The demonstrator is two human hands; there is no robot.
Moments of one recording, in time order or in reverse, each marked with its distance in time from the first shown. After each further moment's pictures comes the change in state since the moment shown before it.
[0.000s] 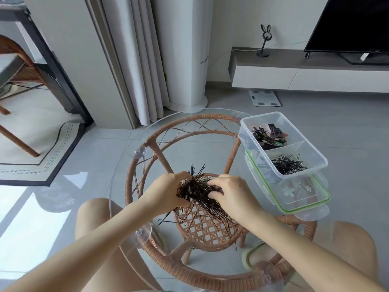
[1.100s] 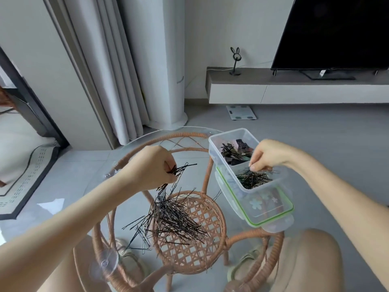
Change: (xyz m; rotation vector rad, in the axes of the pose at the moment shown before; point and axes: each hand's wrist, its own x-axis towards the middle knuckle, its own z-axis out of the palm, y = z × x) left_hand 0.030 0.078 -0.085 0.125 0.129 0.047; right_hand 0.054 0.107 -0.161 -0.077 -0.319 0.383
